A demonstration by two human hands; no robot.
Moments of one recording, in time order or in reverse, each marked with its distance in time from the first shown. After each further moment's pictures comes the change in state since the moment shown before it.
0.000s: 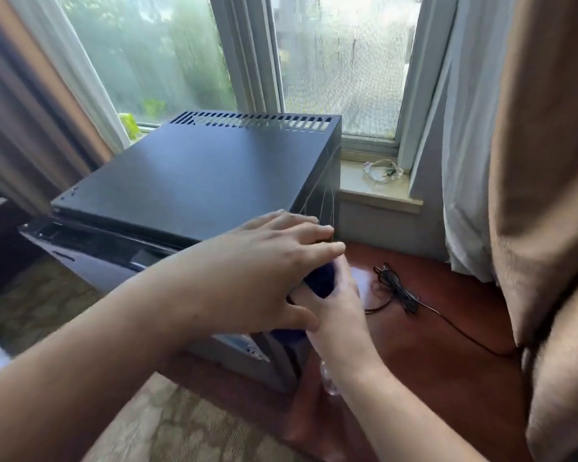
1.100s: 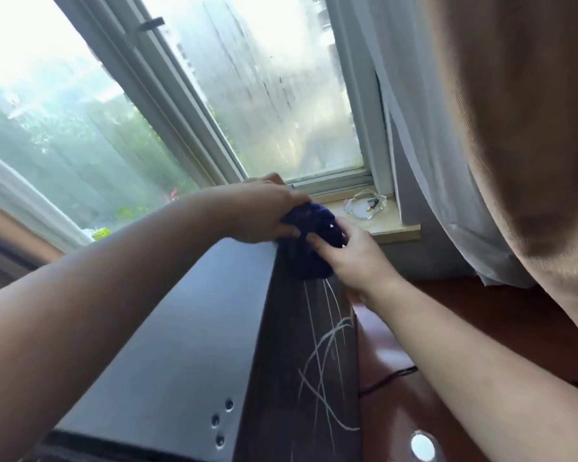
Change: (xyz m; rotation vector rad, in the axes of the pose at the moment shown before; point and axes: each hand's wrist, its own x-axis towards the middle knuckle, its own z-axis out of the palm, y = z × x) left_hand 0.251 -0.137 -0.042 0.286 -0.206 0.127; right_hand 0.223 -0.009 -0.066 0.006 0.129 -0.047
